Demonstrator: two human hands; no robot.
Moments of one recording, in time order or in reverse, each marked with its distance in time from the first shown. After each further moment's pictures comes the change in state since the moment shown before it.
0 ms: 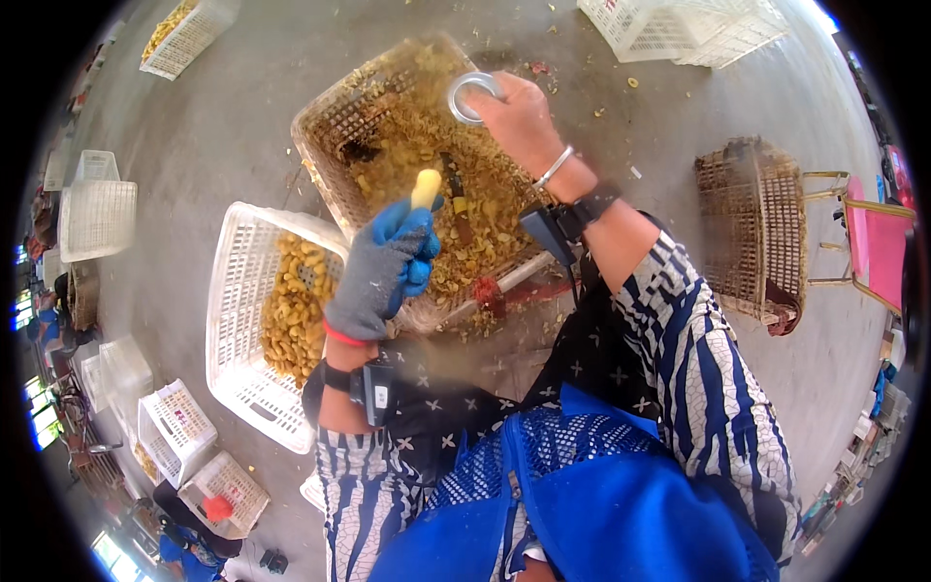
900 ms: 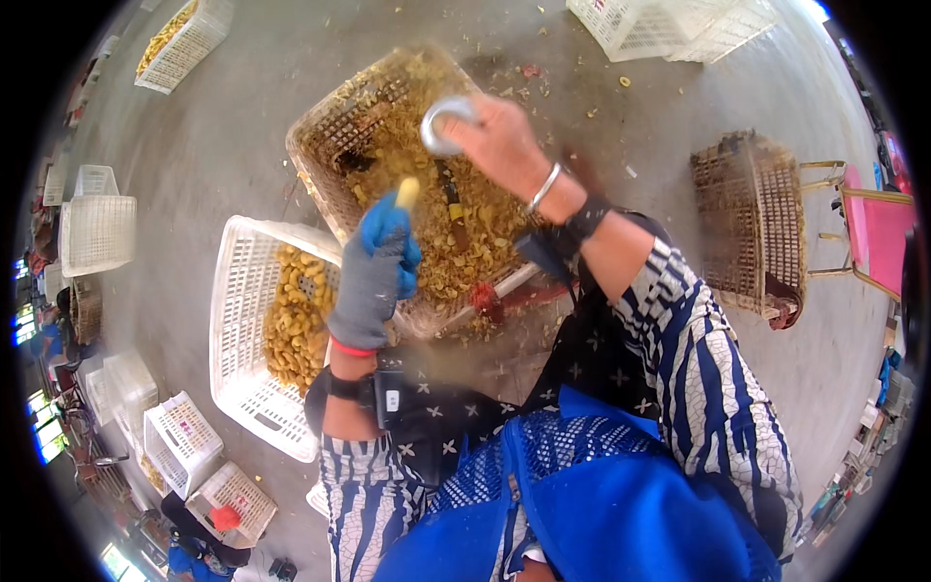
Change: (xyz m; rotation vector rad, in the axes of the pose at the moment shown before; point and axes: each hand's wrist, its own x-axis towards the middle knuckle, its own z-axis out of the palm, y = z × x) left_hand 0.006 -0.004 0.000 0.129 0.134 0.127; right_hand -0.011 0.003 0.001 0.062 -0.051 -0.064
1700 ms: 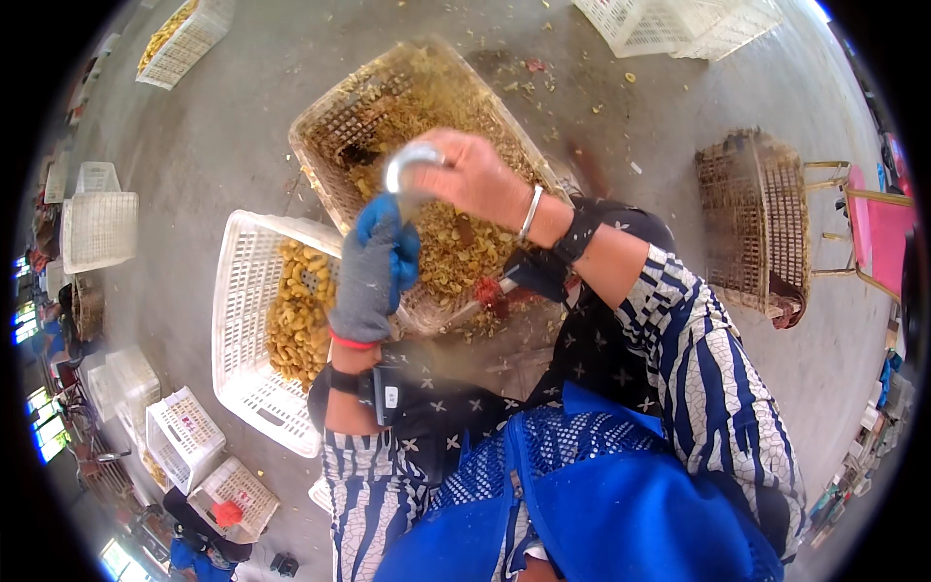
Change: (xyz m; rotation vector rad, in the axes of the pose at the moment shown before) left_hand 0.001 -0.007 -0.007 -0.203 0.010 0.011; right_hand -0.025 -0.017 0.035 0.278 -0.161 -0.023
